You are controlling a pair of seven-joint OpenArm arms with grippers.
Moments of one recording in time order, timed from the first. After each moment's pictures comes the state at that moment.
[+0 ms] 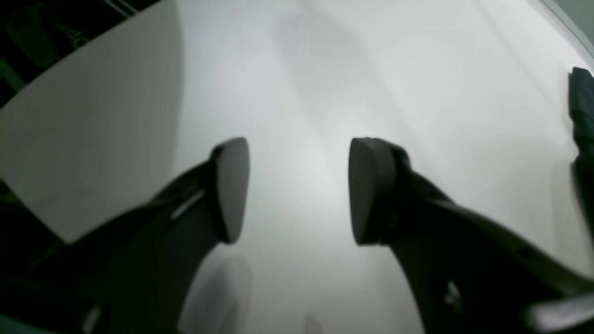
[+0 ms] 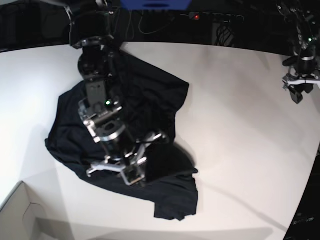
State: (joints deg) left arm 23.6 -14.1 -30.8 96.1 -39.6 0.3 18.6; right arm 7.8 -3.8 -5.4 100.2 -16.3 18.2 -25.7
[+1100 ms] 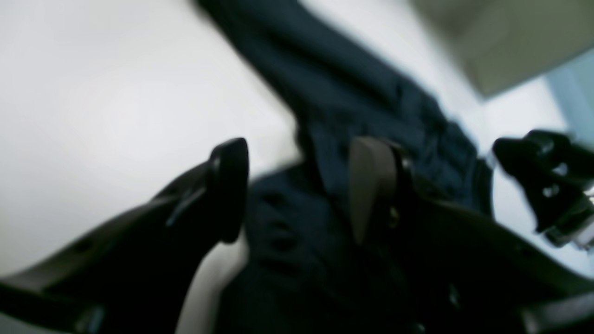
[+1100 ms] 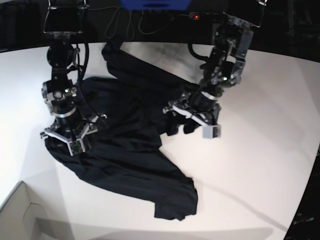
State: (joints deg) left arm 3.4 -7.0 16.7 88.4 -38.6 1.0 18.6; right arm -1.0 4.6 8.2 94.6 -16.7 18.1 -26.1
